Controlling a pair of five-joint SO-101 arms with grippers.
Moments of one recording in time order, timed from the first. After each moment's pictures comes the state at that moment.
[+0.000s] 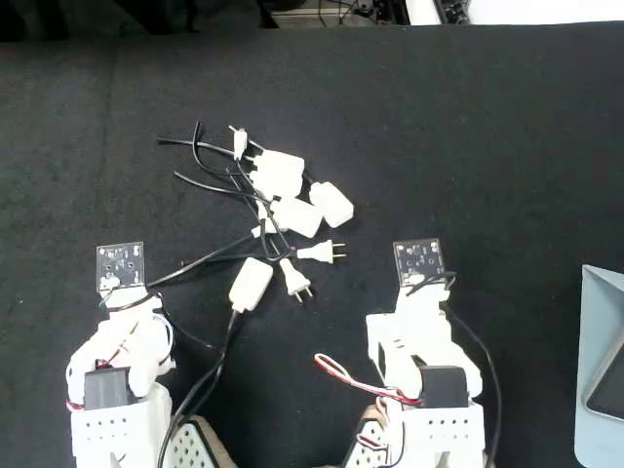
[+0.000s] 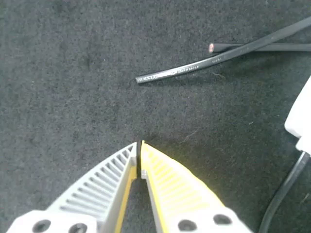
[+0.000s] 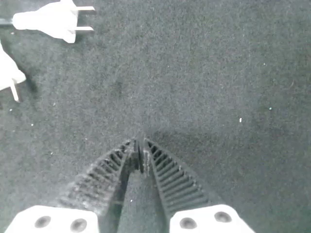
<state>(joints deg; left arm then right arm) -12.8 -103.8 96.3 73.4 -1.9 -1.6 -103.3 96.9 74.0 0.7</state>
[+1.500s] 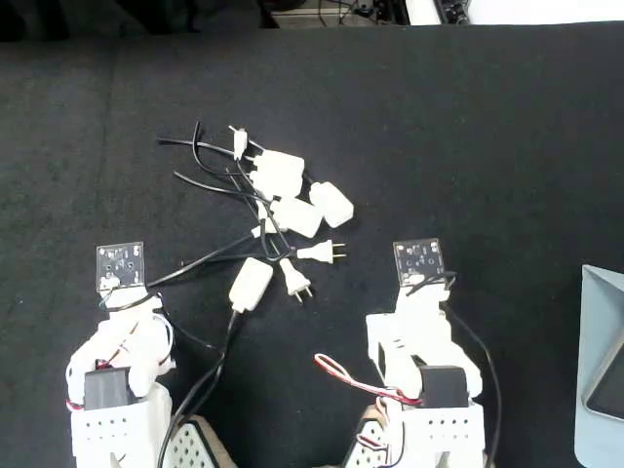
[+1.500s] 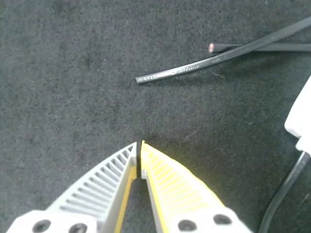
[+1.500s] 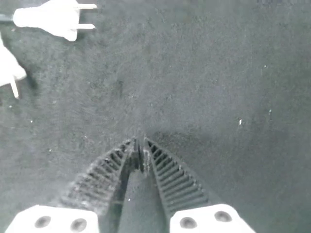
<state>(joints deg) -12.8 -103.8 96.3 73.4 -1.9 -1.6 -103.3 96.9 73.2 5.1</state>
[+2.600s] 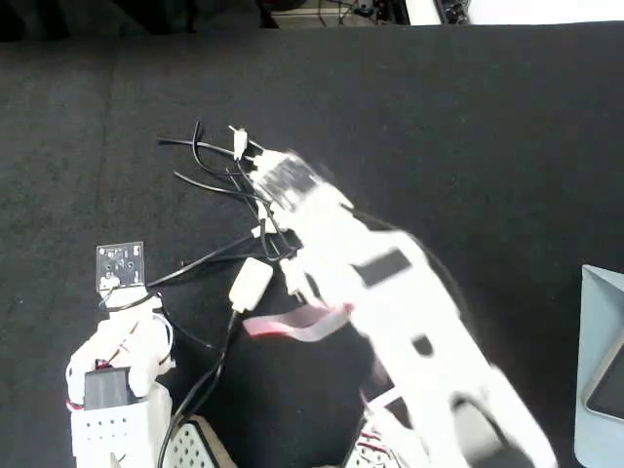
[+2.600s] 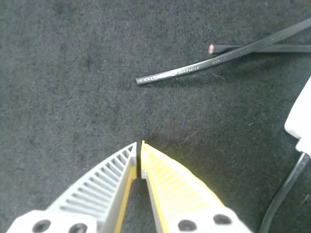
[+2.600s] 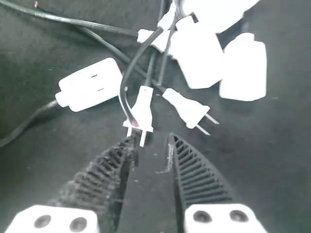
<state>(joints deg) -12.8 -103.8 96.4 73.2 -1.9 -29.7 -30.3 40.1 66.5 9.5</state>
